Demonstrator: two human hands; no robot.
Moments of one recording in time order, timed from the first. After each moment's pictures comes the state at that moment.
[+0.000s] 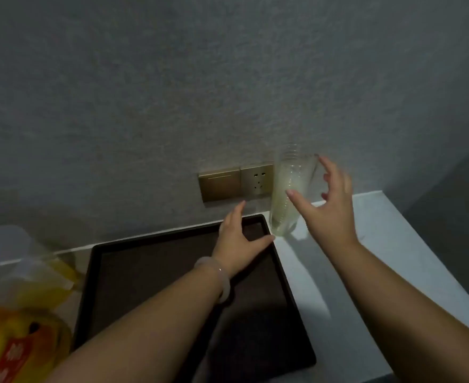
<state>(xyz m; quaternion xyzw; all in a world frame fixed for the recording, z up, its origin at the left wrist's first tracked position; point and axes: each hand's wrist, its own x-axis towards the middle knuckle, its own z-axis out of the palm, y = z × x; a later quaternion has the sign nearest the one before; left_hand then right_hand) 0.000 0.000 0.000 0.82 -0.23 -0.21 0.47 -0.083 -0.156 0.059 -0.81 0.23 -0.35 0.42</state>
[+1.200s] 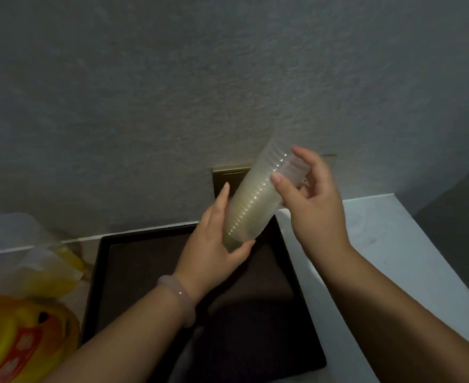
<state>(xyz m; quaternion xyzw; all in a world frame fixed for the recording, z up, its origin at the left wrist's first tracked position) 0.001 0.068 0.040 0.83 -0.34 -0.04 0.44 -0.067 -0.083 0.111 -0.70 0.17 -0.29 0.63</state>
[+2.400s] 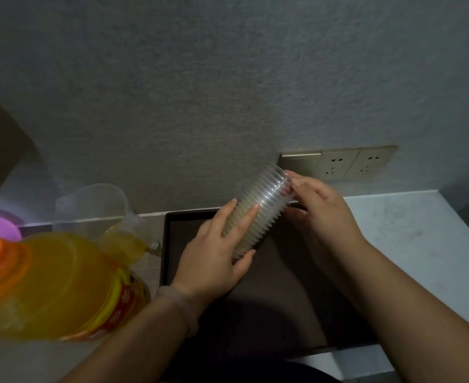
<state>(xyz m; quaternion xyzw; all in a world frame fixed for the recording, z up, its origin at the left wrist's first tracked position) 0.005 0.207 0.041 0.88 -0.40 0.07 0.23 -0.039 0.018 0.089 -0.66 0.17 -0.15 0.72</state>
